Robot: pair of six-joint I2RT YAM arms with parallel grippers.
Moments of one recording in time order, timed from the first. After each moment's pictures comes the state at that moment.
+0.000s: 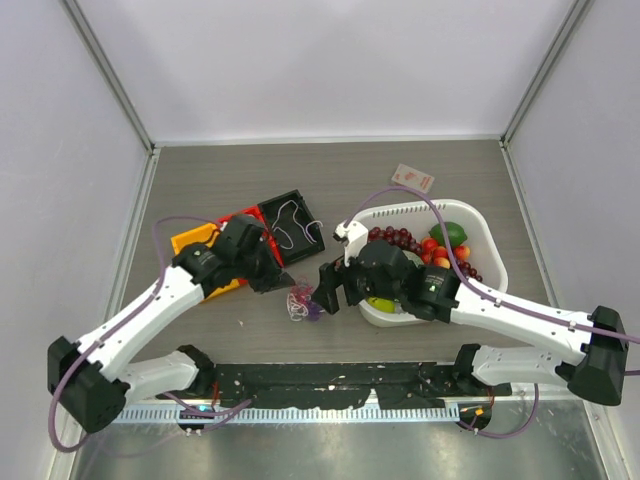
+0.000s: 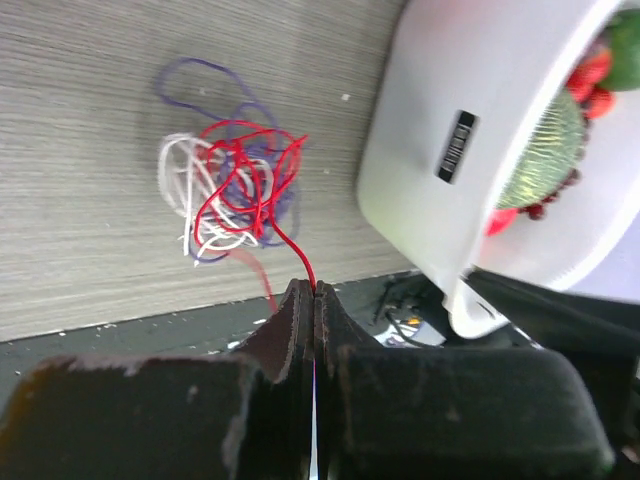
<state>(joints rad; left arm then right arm) -0.65 1.13 0.94 -0.75 0.14 -1.11 1.07 1.11 0.90 -0.34 0.04 0.45</state>
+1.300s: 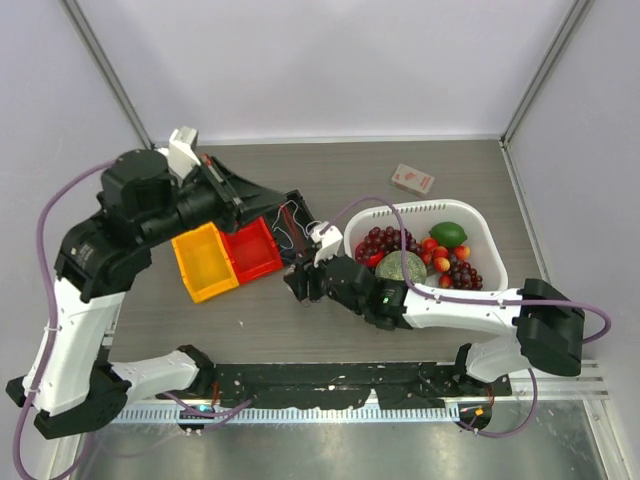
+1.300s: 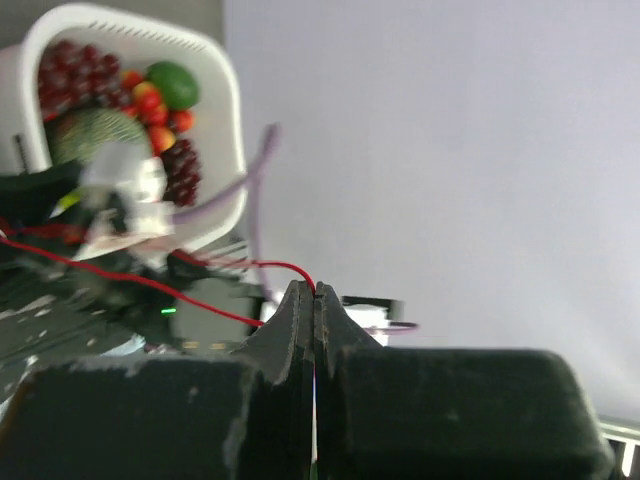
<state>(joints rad) -0.65 1.08 1.73 -0.95 0.20 -1.29 1.17 1.39 0.86 0.24 0.34 0.45</state>
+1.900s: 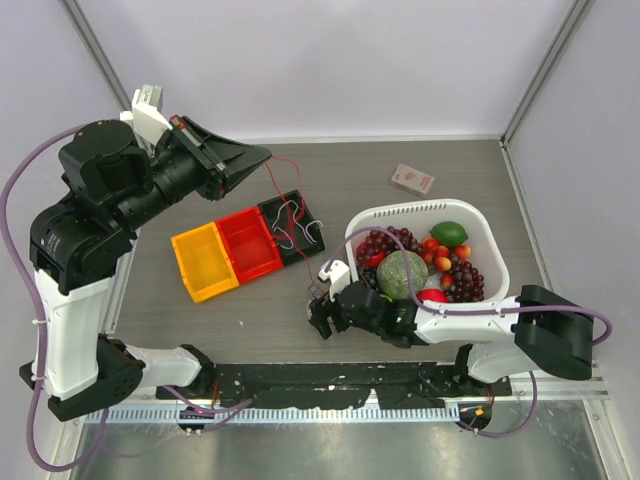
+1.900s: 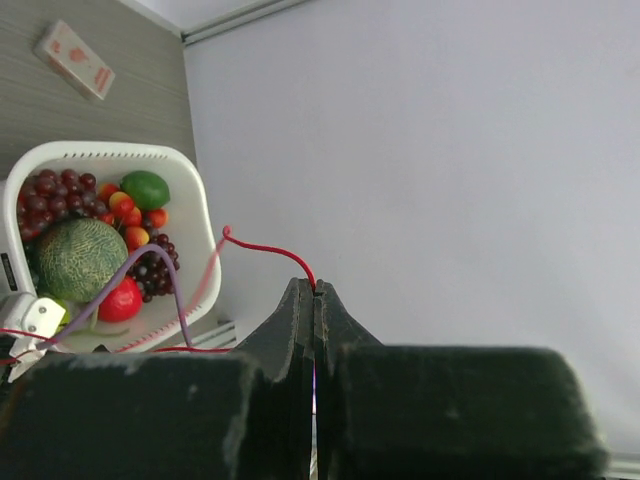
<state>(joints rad) -0.65 1.27 2.20 -1.05 0.06 -1.19 1.18 1.34 0.56 0.20 0.22 0.37</state>
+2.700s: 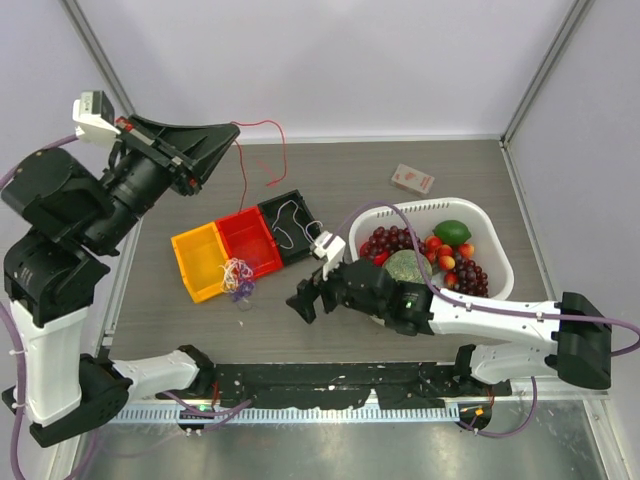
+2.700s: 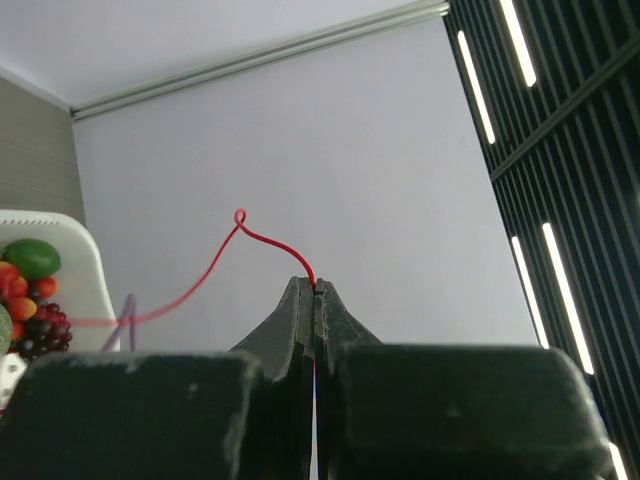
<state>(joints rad) -0.65 1.15 2.10 -0.80 -0.06 -1.32 1.19 1.21 0.74 0.11 0.15 0.29</state>
